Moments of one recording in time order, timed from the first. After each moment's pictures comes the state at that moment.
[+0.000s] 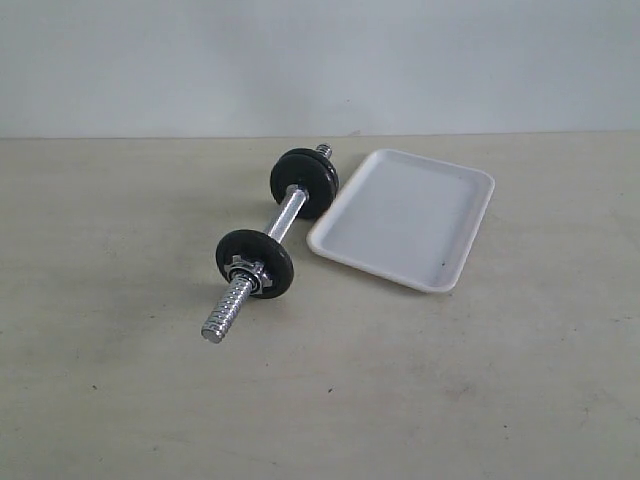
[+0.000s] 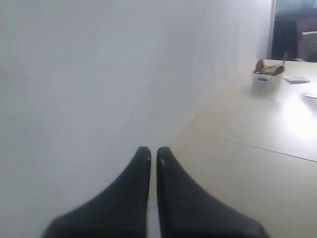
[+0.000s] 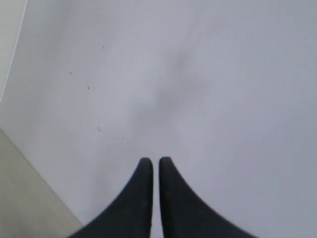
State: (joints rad) left arm 0.09 1.25 -1.38 -1.39 1.05 1.43; right arm -0.09 1.09 -1.89 0.86 1.02 -0.98
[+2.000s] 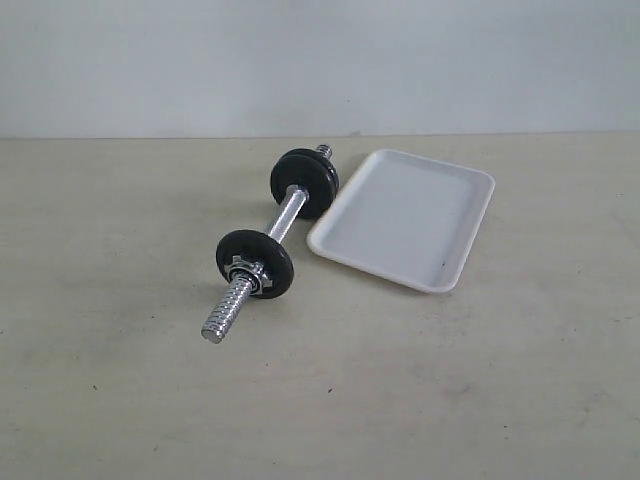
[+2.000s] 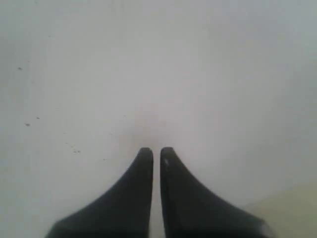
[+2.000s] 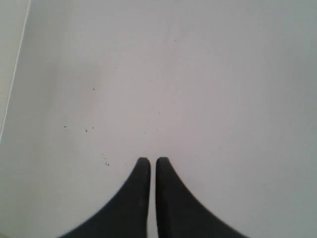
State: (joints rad) left arm 0.04 0.27 -0.51 -1.52 0.42 1.51; right arm 0.44 0.66 -0.29 -0.10 -0.78 -0.02
